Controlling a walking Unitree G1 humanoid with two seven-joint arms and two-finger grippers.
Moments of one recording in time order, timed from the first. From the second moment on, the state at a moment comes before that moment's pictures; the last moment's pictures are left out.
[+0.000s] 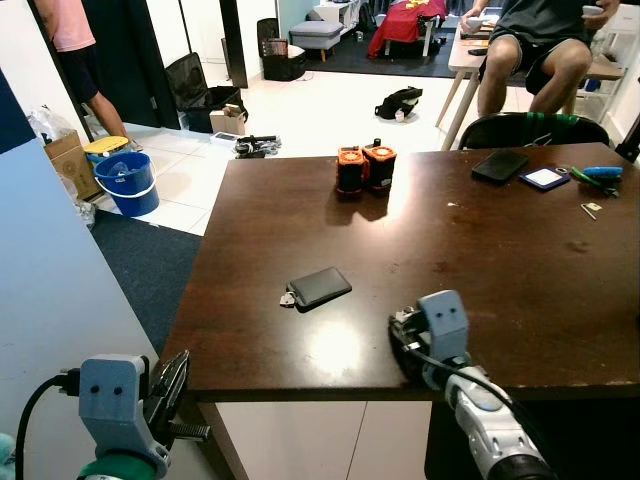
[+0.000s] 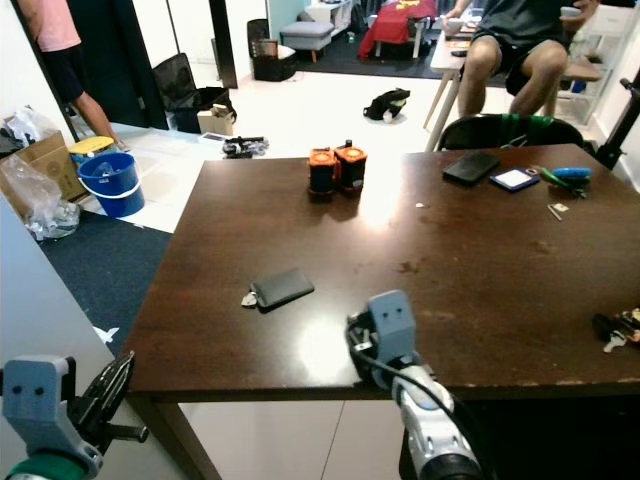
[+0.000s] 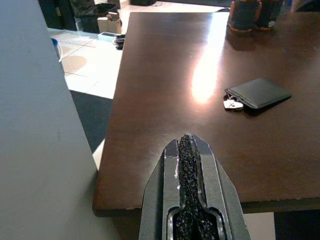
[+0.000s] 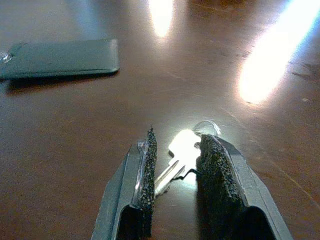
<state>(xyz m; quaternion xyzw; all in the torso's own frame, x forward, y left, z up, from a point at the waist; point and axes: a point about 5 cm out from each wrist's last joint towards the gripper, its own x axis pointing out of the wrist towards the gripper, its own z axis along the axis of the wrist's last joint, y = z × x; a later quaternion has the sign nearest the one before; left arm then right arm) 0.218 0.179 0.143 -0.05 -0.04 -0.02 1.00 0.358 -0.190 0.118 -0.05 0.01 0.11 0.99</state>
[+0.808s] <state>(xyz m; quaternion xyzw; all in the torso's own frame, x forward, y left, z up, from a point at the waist) 0.220 0.177 0.144 -0.04 -0.04 -0.05 1.00 0.360 -0.194 0.119 -0.06 0.09 0.13 0.98</state>
